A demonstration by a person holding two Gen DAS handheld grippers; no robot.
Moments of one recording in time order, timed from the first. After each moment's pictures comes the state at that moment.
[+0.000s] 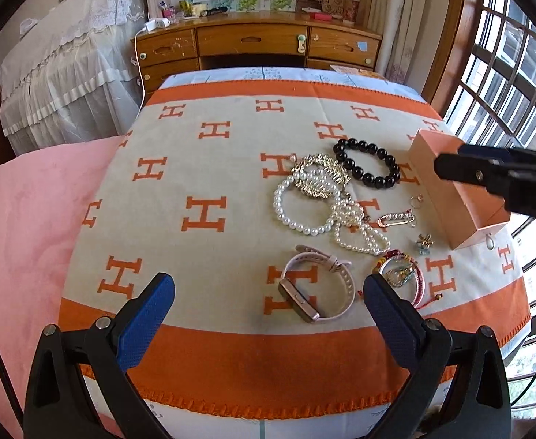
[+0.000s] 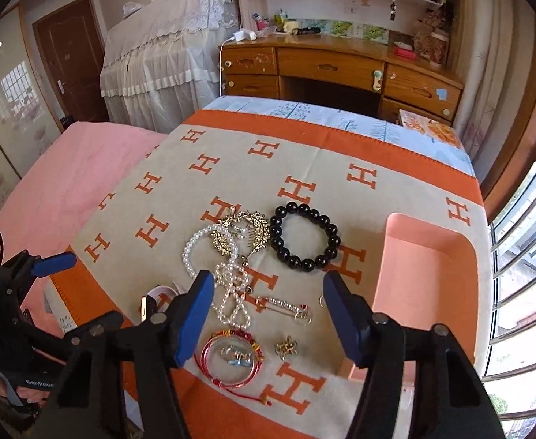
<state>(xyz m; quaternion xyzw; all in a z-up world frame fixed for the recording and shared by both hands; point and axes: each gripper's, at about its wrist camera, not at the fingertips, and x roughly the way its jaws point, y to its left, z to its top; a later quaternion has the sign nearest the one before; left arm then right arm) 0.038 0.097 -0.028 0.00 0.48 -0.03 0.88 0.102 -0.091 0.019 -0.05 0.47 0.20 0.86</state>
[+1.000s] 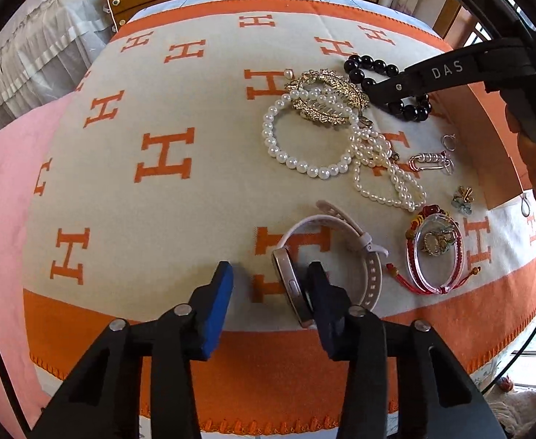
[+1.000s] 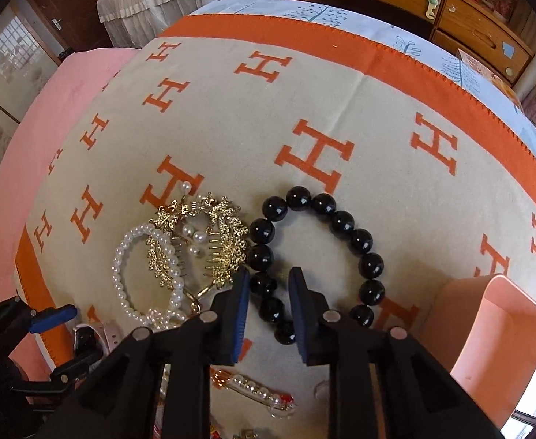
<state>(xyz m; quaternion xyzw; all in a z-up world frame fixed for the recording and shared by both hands) 0.074 0.083 -0.092 0.02 0.59 -0.05 0.81 0.214 -0.056 -0.078 -0.10 0.61 0.23 0.75</state>
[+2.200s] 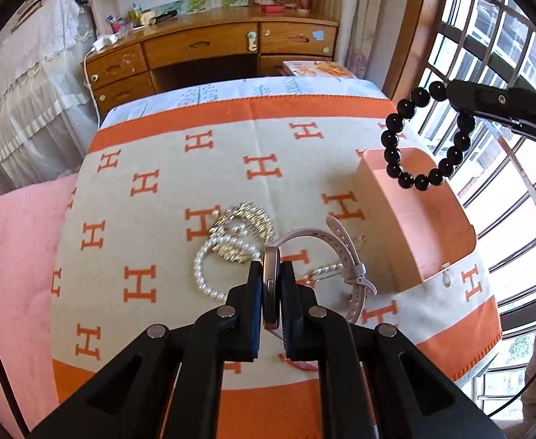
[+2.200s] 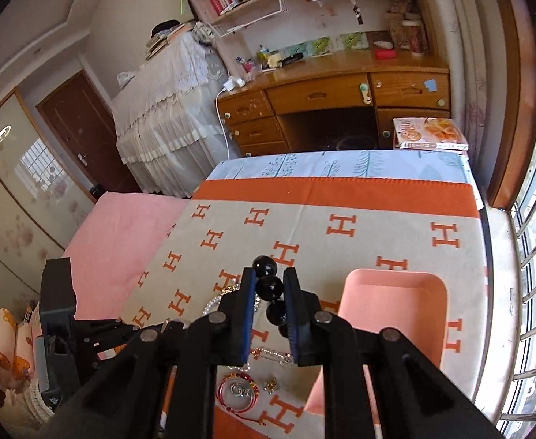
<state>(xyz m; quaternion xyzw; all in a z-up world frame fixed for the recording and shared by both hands) 0.104 0.007 0.019 0.04 0.49 -0.10 0.86 0.137 -0.192 0.092 0.10 0.42 0.23 0.87</state>
